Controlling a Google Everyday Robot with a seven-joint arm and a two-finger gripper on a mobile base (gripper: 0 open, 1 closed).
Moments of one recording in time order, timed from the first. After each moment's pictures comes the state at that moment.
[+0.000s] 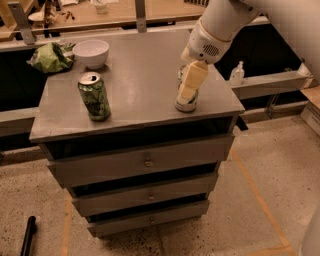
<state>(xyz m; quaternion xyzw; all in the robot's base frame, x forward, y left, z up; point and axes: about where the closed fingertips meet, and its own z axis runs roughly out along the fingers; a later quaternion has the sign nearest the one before) 0.619 -0.067 0.921 -0.66 0.72 0.07 0.21</state>
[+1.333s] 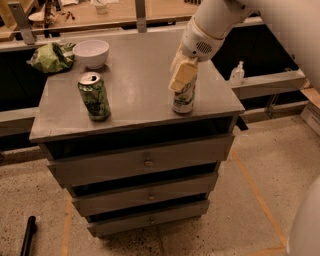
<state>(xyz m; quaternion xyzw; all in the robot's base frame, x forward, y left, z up) 0.625 -0.051 0.923 -0.66 0.71 0.09 0.22</state>
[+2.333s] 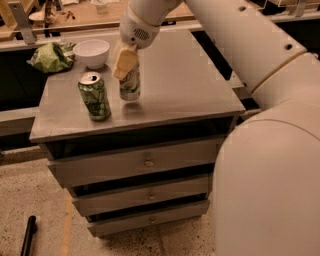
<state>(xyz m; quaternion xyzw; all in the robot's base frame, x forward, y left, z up) 0.648 0.097 0.946 -0.72 0.63 0.13 0.25</state>
